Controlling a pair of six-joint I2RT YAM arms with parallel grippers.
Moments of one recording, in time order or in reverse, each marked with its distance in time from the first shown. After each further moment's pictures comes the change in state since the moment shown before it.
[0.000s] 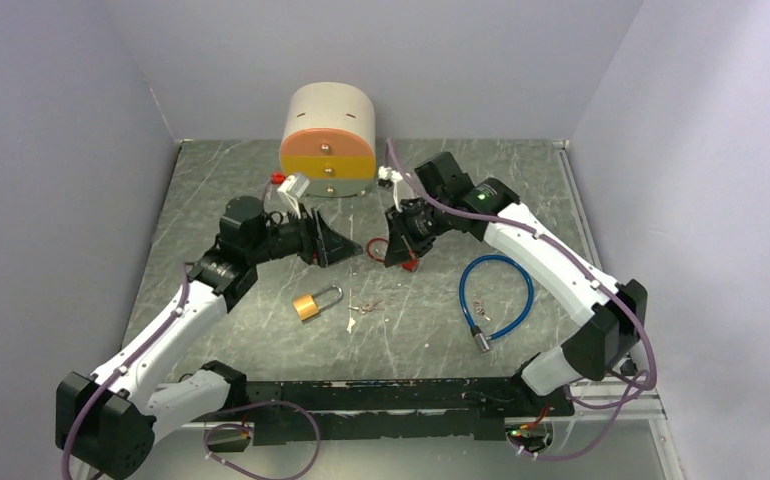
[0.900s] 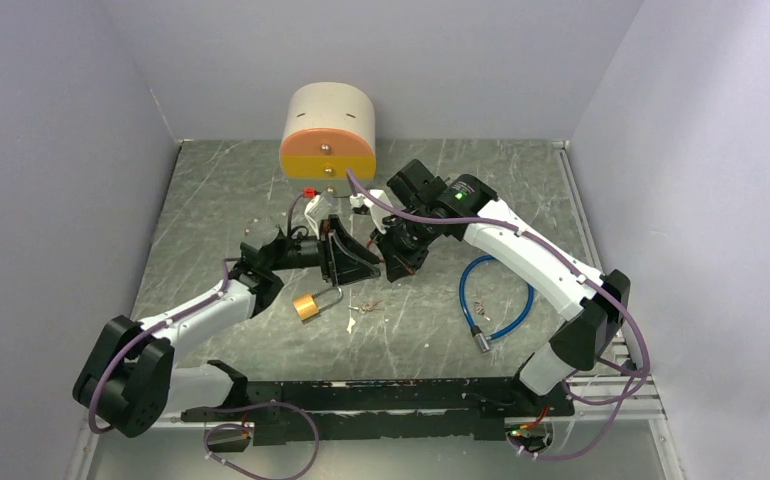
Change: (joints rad) left arm -0.083 0.201 -0.231 0.785 0.287 -0.083; right arm 0.148 0.109 0.179 -0.312 0.198 -0.249
